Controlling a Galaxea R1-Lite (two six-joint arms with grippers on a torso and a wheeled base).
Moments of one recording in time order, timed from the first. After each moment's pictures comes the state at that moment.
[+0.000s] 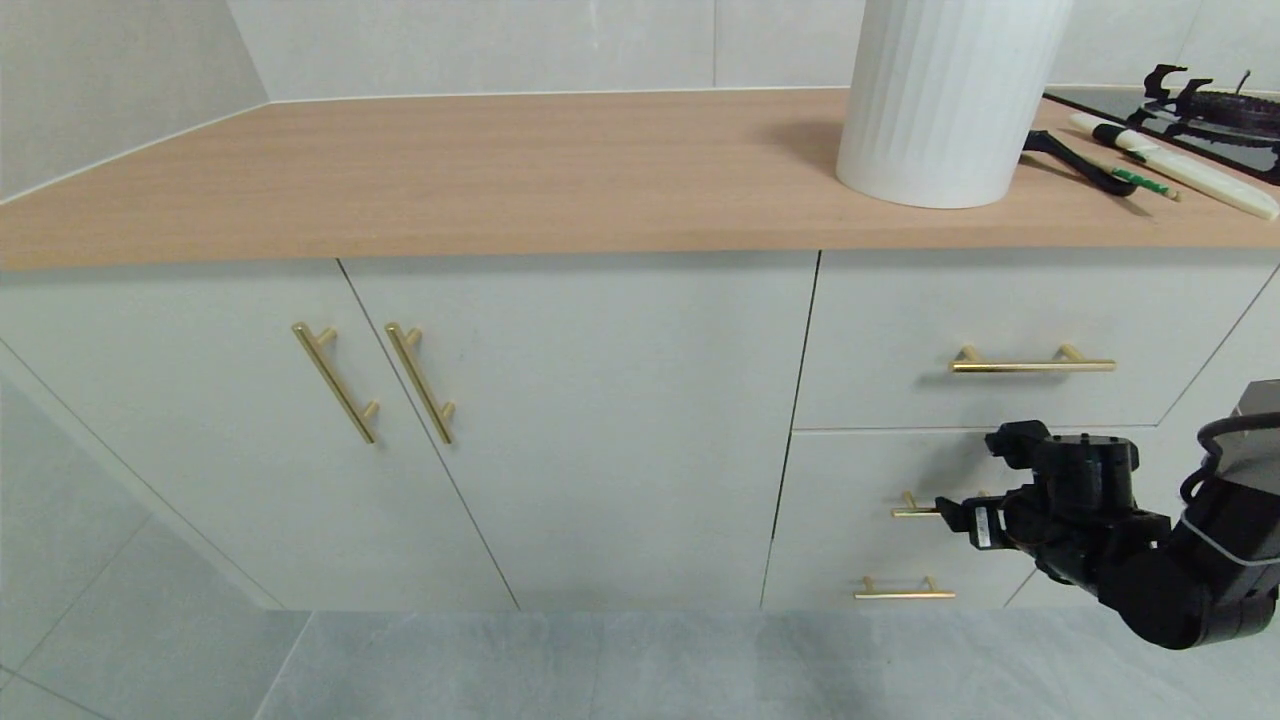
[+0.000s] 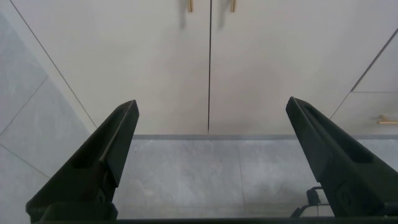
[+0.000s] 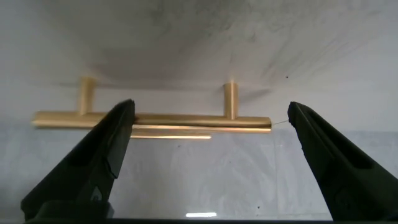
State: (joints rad) left arm 0.01 0.00 0.00 0.00 0.00 0.00; right arm 0.10 2.17 -0.61 -1.07 -0.19 -0.05
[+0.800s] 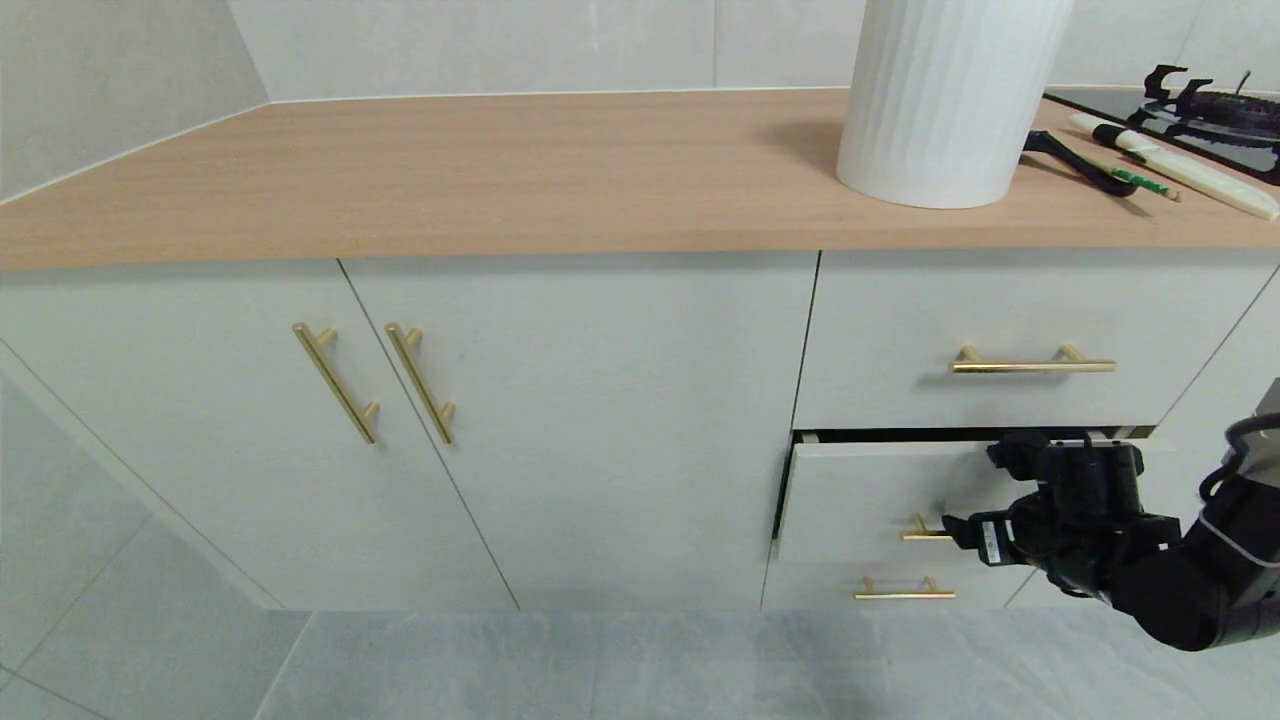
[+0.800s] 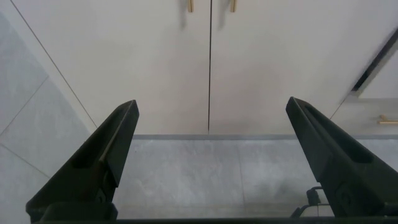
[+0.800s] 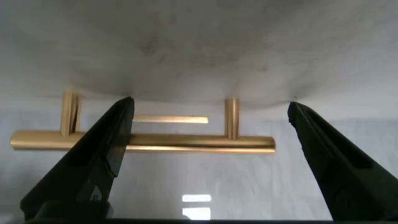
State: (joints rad) left arm 0.01 0.00 0.00 0.00 0.00 0.00; right arm 0.10 2.12 -0.58 -0.93 -0.19 -0.07
